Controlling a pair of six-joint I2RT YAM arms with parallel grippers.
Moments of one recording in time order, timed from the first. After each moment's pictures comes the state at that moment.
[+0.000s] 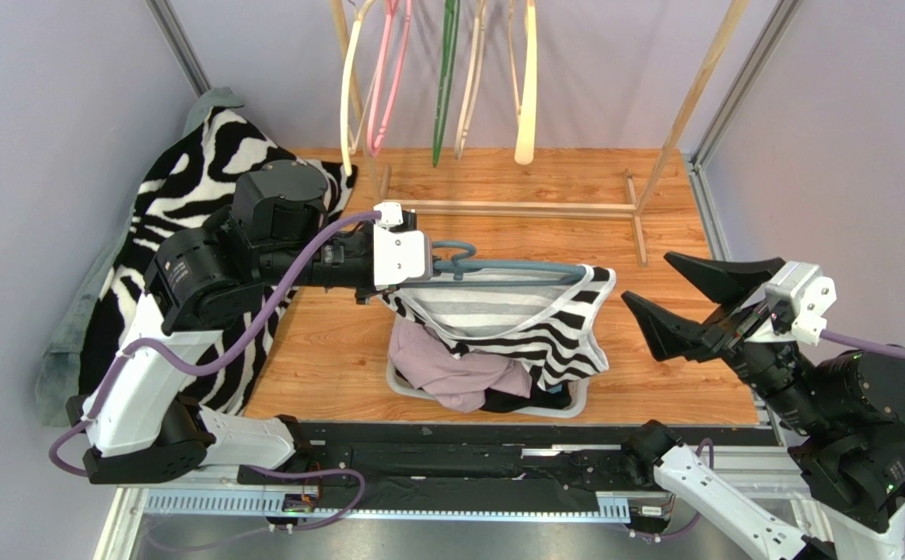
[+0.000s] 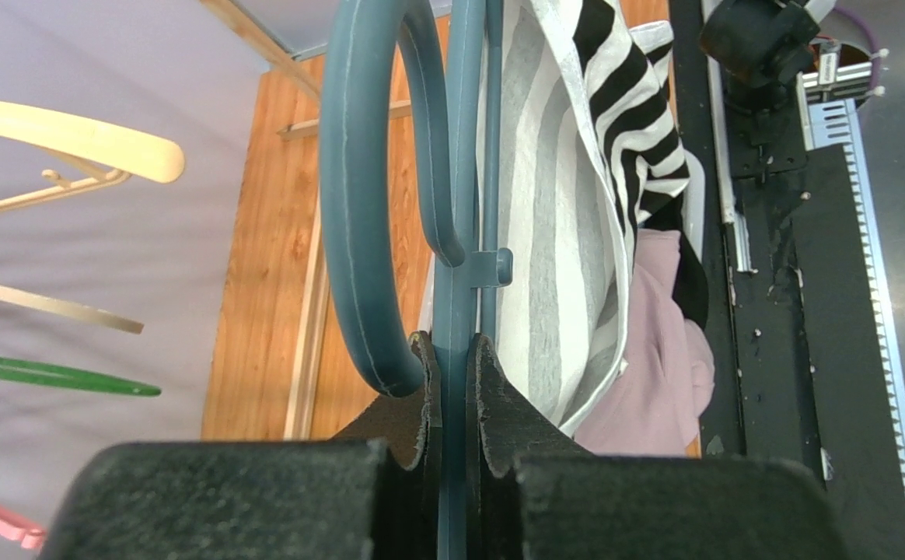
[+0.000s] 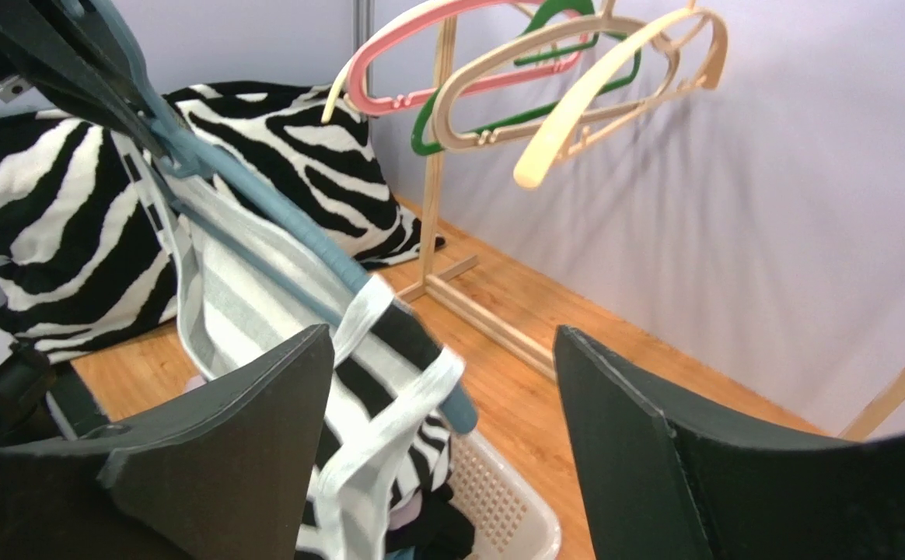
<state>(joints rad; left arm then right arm) -0.94 1.27 2.01 -1.14 0.39 0.62 0.62 0.51 1.33 -0.61 -0.12 -0.09</state>
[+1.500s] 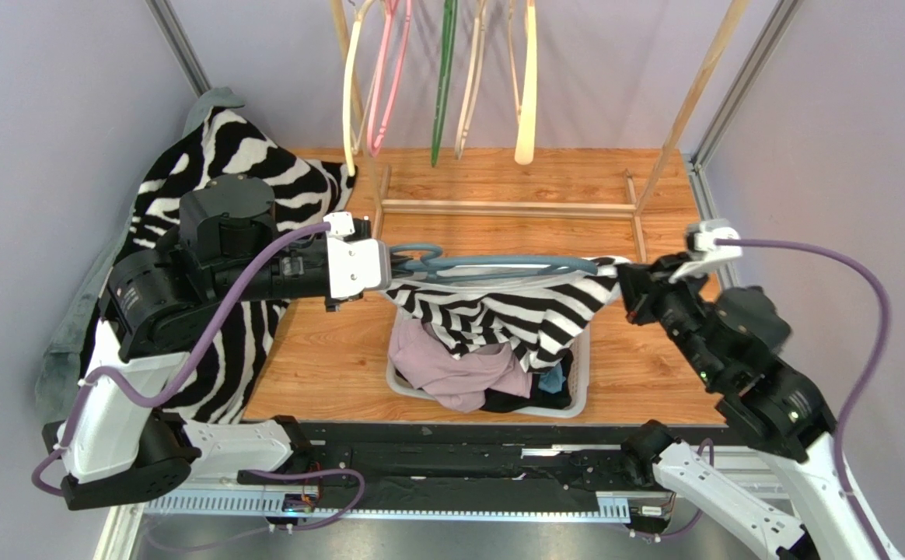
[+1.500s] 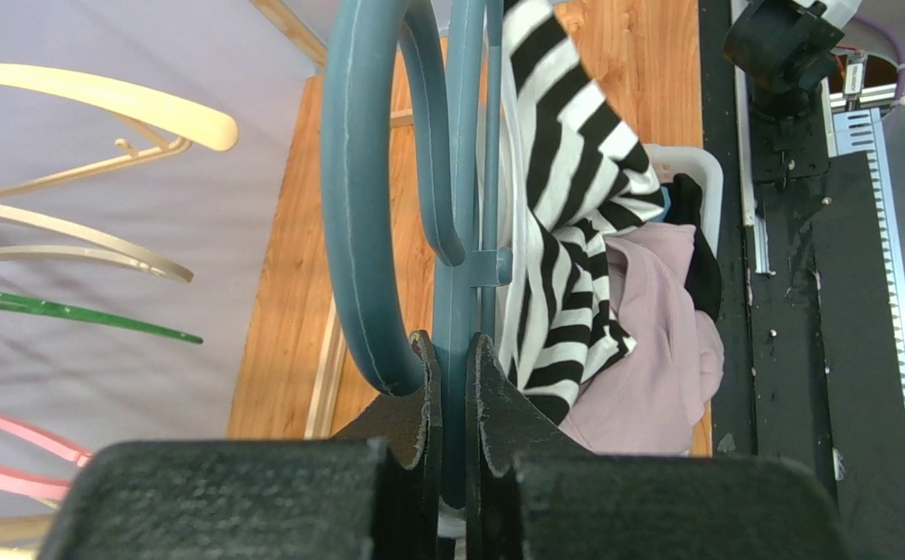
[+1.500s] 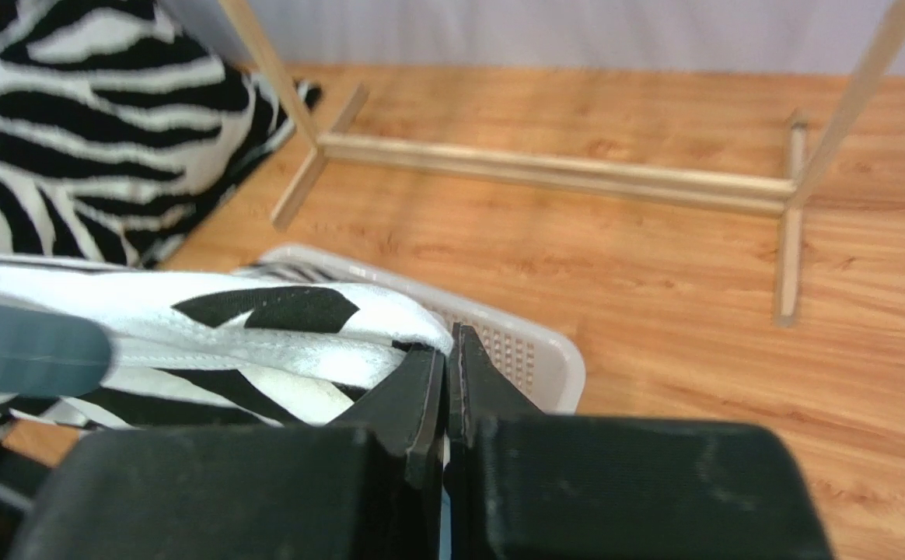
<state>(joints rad) -0.90 1.17 1.97 -1.13 0.38 0.62 0.62 0.56 1.11 -0.64 0.29 0.26</state>
